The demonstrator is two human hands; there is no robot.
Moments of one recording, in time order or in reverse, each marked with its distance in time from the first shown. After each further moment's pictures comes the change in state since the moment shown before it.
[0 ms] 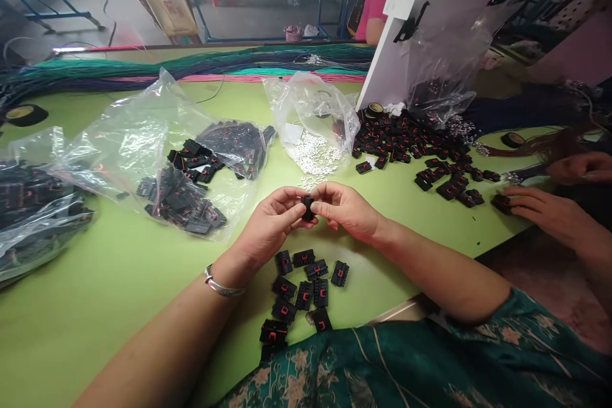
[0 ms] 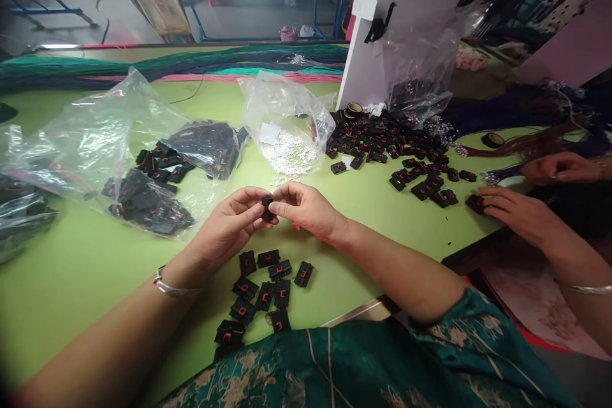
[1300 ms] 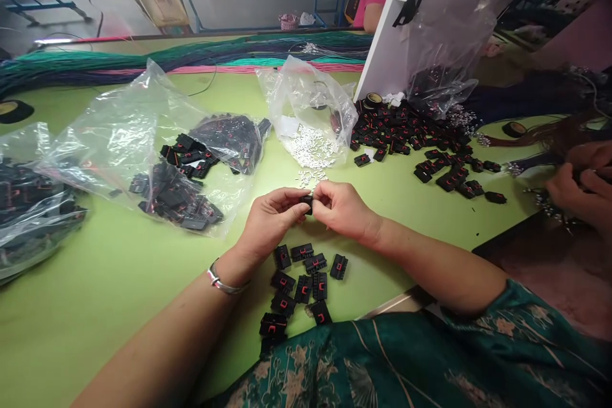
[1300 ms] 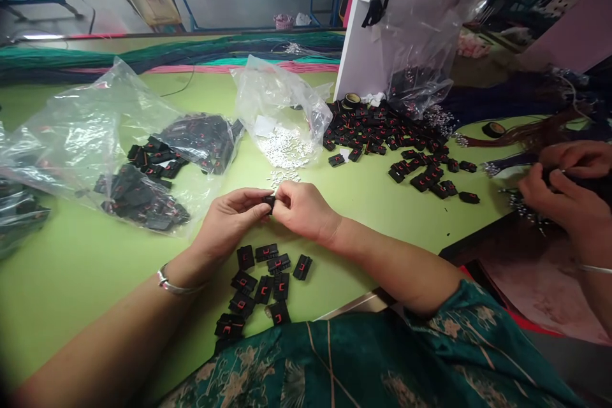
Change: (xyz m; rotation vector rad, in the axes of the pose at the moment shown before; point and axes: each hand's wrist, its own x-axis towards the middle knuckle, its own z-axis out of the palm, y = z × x) left_hand 0.003 -0.009 0.000 0.327 0.126 0.124; right_hand -0.004 0.003 0.007 -0.582 0.217 -0.131
